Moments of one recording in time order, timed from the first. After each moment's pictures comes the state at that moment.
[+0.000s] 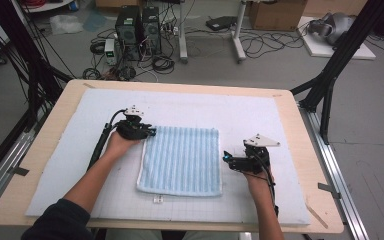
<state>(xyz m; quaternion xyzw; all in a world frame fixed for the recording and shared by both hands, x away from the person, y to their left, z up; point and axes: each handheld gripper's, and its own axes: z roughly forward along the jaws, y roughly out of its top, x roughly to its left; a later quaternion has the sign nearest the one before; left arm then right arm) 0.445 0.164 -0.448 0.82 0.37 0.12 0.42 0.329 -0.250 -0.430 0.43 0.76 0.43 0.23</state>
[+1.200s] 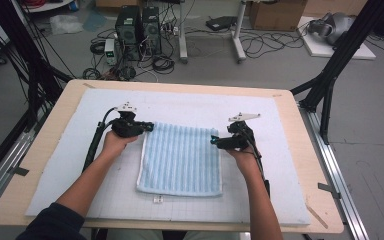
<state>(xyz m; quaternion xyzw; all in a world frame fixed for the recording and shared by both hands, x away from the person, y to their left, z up) 0.438 0.174 -0.430 0.78 0.37 0.09 0.49 0.401 -0.217 -0.415 0.42 0.80 0.40 0.15</state>
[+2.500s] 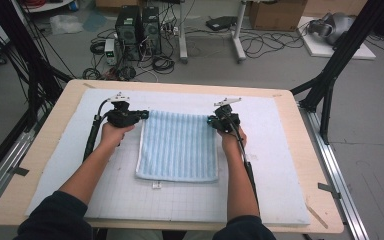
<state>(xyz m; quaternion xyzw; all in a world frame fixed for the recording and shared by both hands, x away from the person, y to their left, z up) 0.458 0.190 -0.418 0.75 0.40 0.12 0.51 0.461 -0.181 -0.419 0.43 0.80 0.37 0.19</state>
